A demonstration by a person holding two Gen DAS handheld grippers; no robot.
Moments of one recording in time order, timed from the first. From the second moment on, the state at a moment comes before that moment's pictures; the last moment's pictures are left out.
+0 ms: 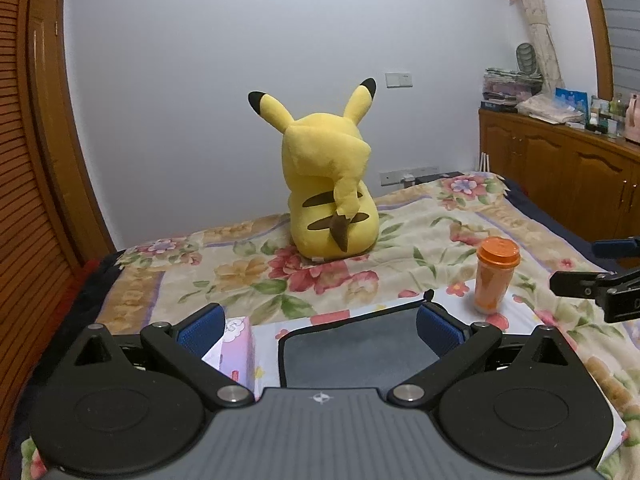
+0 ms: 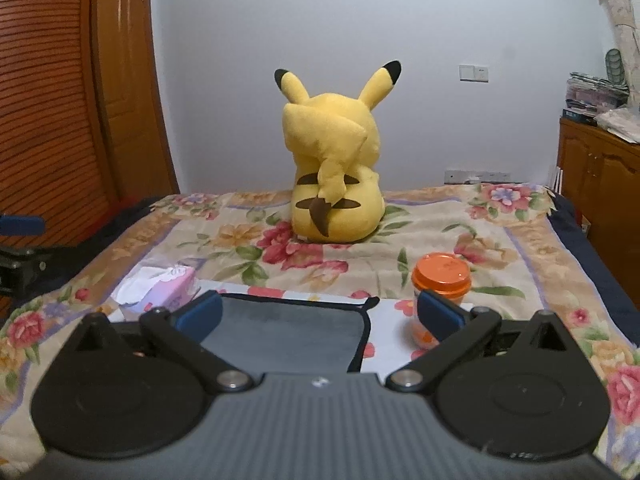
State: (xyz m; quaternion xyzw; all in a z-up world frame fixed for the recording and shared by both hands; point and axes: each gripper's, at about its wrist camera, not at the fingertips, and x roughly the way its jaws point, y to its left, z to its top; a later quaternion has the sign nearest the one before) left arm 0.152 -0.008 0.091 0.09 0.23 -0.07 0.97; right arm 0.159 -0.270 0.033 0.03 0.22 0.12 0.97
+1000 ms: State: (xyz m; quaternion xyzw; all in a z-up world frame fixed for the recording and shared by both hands) left arm 0.064 0.001 0.053 0.07 0.24 -0.07 0.96; right arm 0.080 -0.260 0.028 0.04 0.20 0.12 0.97
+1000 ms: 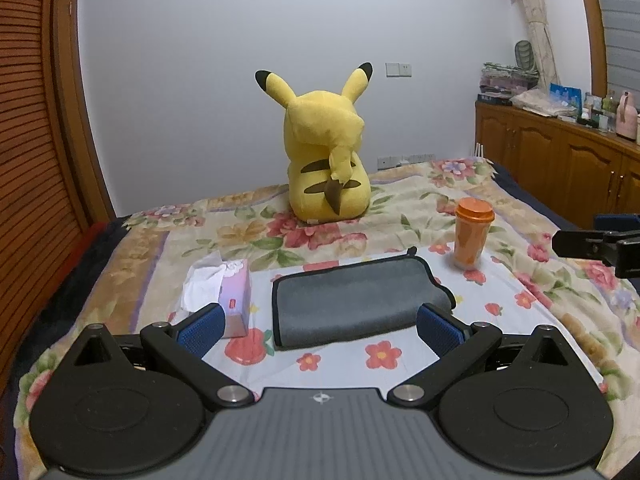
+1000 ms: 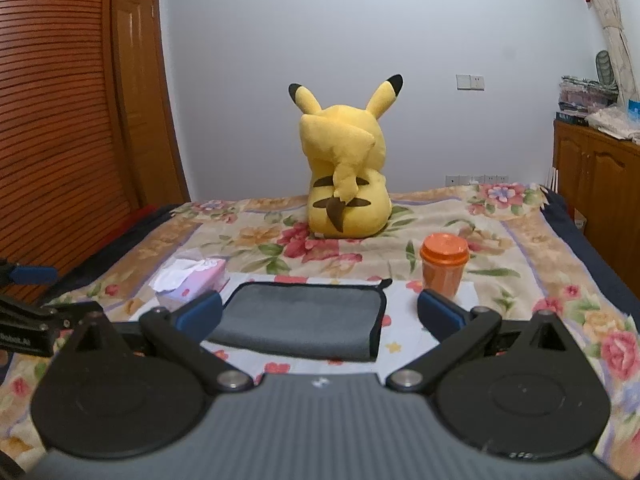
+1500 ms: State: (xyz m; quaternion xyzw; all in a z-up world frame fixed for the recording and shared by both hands) left arm 0.040 0.000 0.017 0.05 0.26 -0.06 0.96; right arm 0.055 -0.258 -0.007 0.05 0.22 0.11 0.97
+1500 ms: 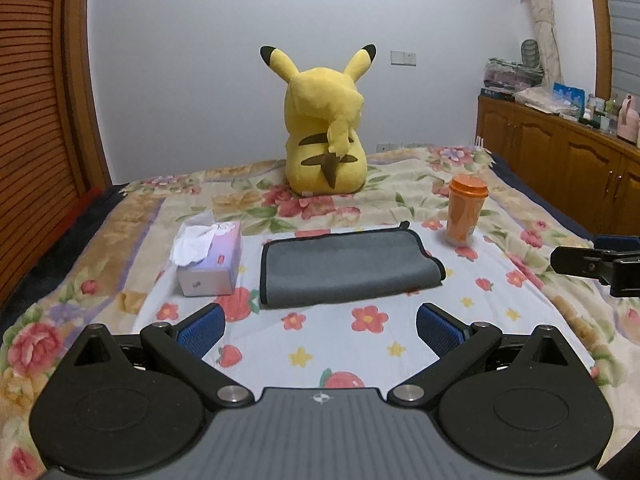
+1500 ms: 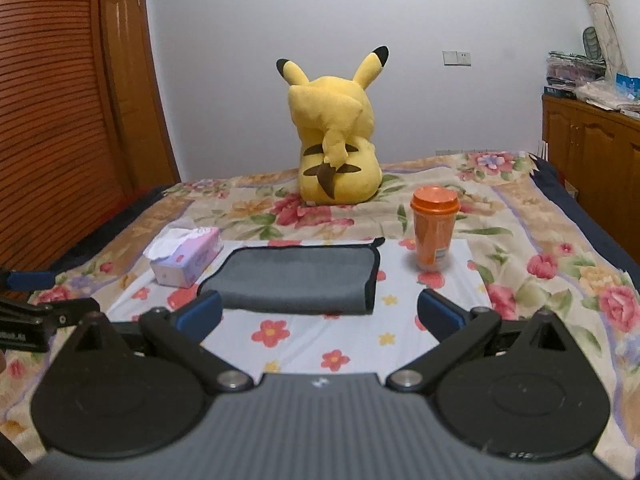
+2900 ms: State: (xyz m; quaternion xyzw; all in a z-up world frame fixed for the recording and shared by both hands) left arm 0.012 -0.002 -0.036 0.03 0.27 -0.05 0.96; right arm 0.021 -0.254 -0.063 0.02 0.24 0.09 0.97
